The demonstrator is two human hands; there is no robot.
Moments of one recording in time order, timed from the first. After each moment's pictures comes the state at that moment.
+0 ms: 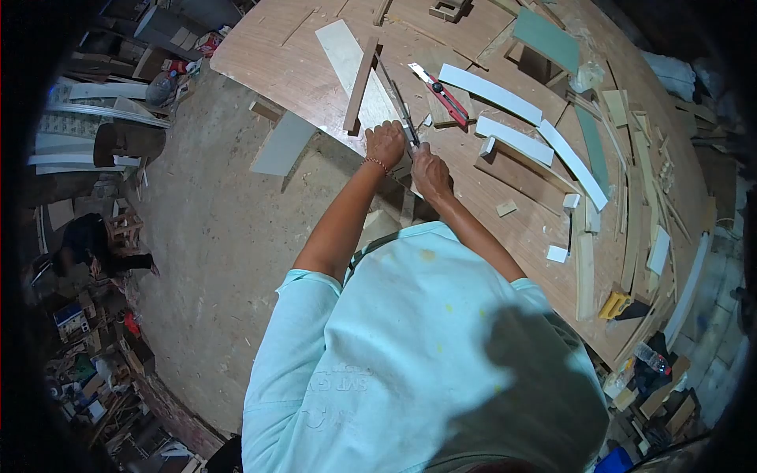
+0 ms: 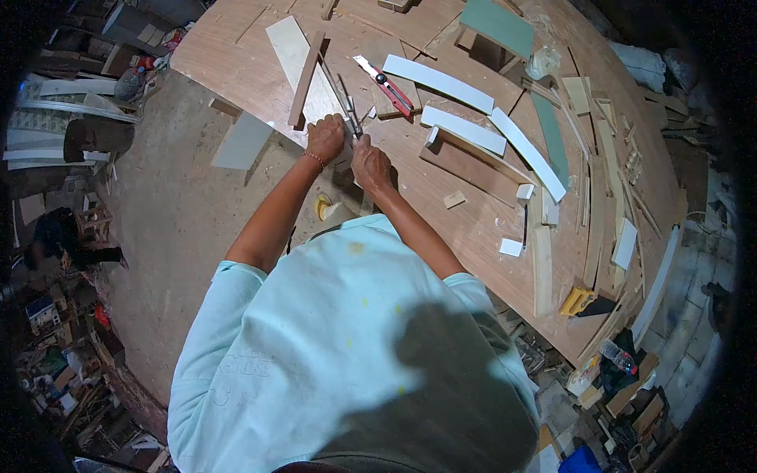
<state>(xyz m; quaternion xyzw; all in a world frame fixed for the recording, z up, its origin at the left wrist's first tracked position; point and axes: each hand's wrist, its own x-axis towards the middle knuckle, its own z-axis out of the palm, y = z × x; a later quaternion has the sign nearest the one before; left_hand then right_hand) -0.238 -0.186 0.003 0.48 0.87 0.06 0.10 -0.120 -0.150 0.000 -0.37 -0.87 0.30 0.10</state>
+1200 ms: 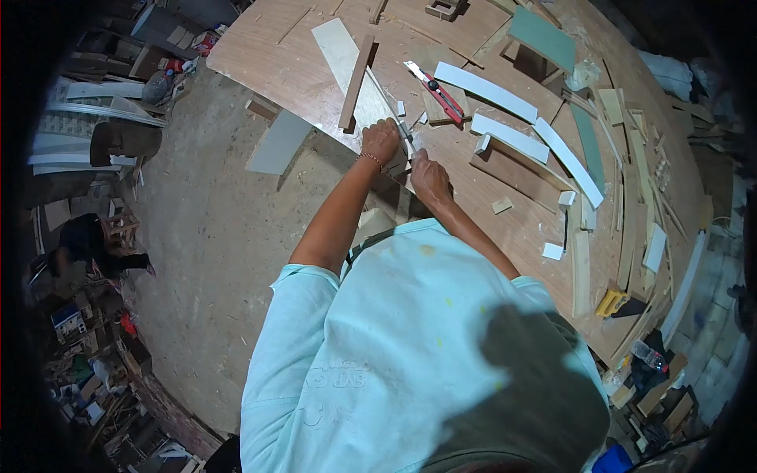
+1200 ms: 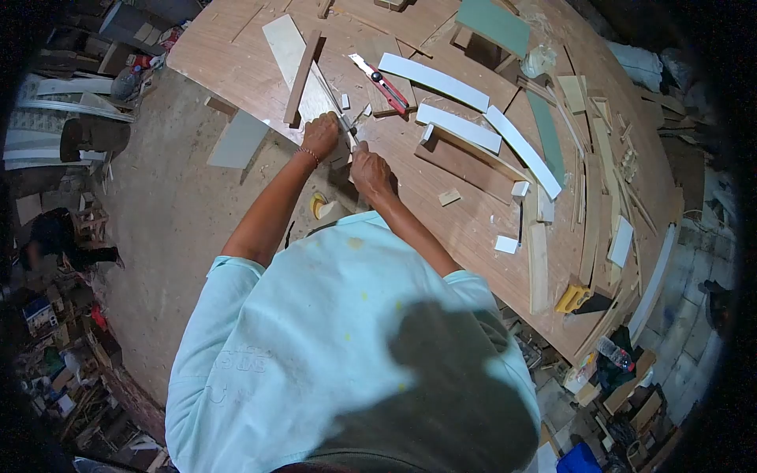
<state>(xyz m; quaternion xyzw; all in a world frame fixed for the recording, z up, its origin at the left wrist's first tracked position) -0.245 -0.186 -0.006 0.50 0.86 0.08 0.09 -0.105 -0.156 -0.003 -0.38 -0.87 0.31 0.07</state>
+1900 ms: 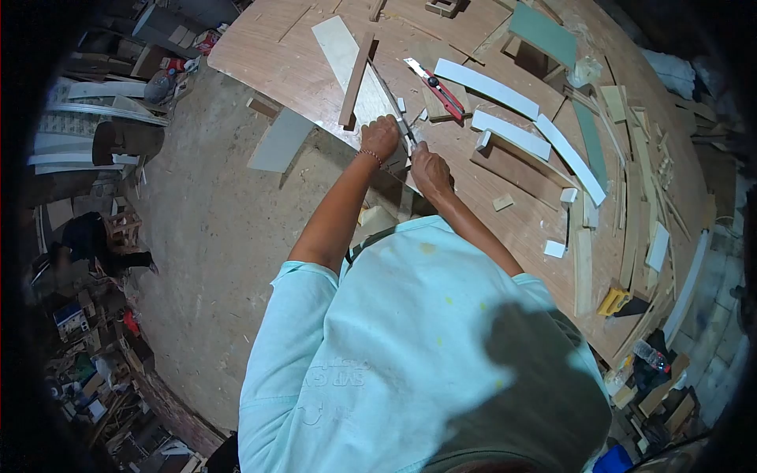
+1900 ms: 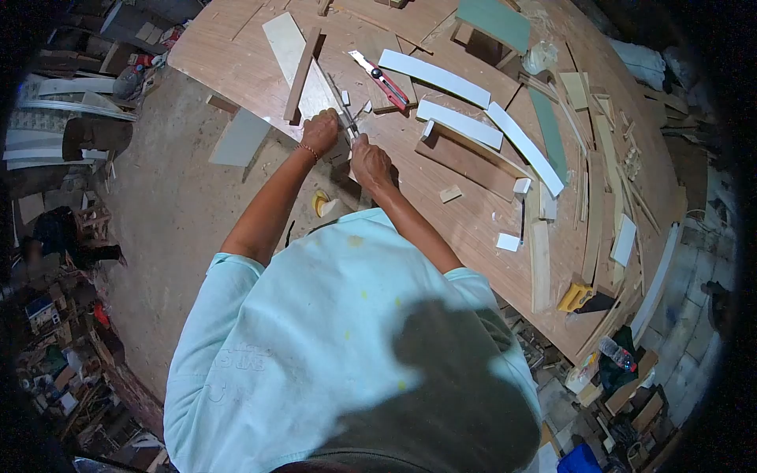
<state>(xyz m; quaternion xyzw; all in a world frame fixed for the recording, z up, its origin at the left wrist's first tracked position) -0.244 -0.186 -0.001 0.50 0.86 0.06 0.09 -0.111 -0.149 0.007 -0.39 -0.86 0.33 0.04</state>
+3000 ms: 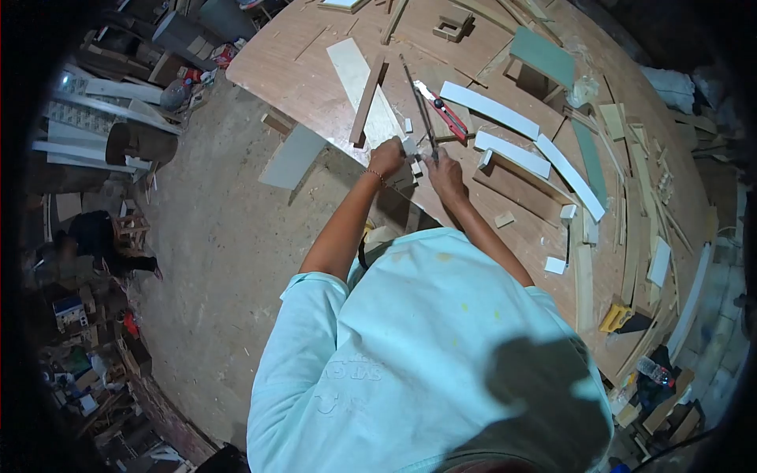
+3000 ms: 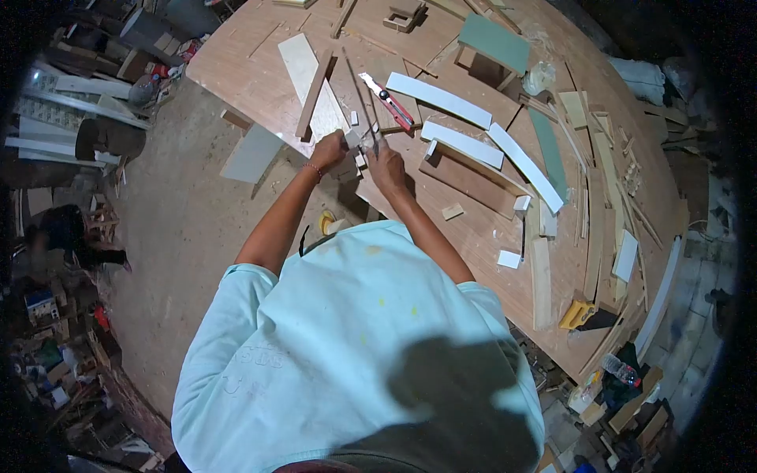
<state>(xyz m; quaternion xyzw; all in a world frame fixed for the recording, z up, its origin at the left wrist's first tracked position) -0.249 -0.192 0.003 0.48 0.83 0.19 0.21 -0.108 -0.121 0.005 -0.39 -0.84 0.34 0.16</state>
